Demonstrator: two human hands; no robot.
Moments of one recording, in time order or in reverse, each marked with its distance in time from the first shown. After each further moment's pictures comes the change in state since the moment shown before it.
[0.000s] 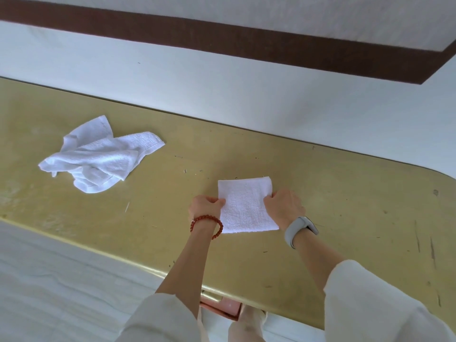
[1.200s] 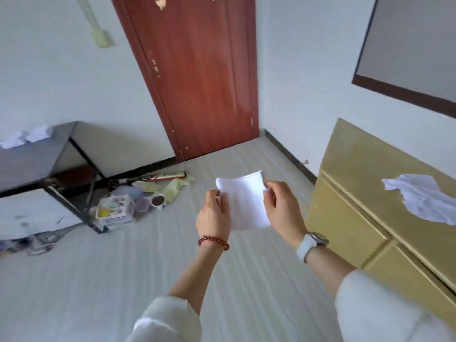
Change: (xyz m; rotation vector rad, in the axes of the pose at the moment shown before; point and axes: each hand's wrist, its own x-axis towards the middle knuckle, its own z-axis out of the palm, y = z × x) left_hand -0.295 -0.442 -0.547 -0.176 1.130 0.122; right_hand -0.667 -0.270 0.201 0.375 -0.239 -1.478
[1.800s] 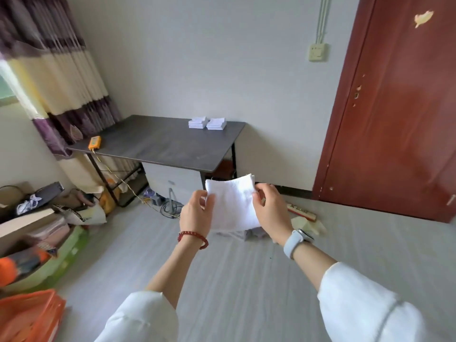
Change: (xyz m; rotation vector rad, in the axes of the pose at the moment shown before) left_hand 0.276 -0.357 -0.345 0.069 0.539 -0.387; right_hand 0.131 -0.329 0.507 0.280 -0.503 -0.387
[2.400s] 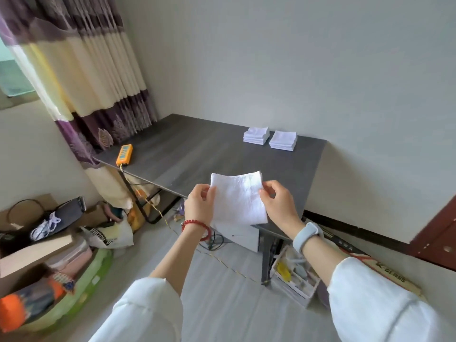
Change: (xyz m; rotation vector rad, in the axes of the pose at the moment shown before) left_hand 0.492 -0.186 0.005 -0.099 0.080 -0.225; right_hand 0.399 -0.024 0.371 0.220 -0.276 0.120
